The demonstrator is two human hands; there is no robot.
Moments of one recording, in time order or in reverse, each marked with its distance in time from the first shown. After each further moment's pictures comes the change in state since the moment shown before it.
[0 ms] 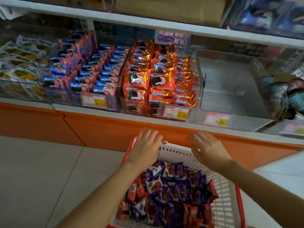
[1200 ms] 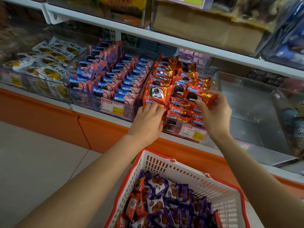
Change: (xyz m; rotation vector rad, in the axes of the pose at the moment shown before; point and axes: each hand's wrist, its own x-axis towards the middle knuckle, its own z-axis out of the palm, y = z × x) left_hand 0.064 -0.053 -0.085 -0.027 0.040 -0.230; right_hand 0.151 -0.022 -0.051 0.817 0.477 0.567
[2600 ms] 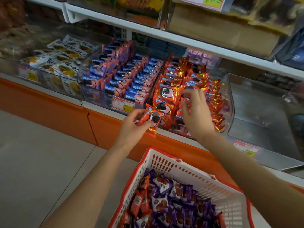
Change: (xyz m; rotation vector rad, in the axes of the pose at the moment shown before) left_hand -0.048 -0.023 -0.022 -1.105 0.143 -0.613; right_hand -0.020 -0.029 0.046 -0.424 -0.253 -0.337
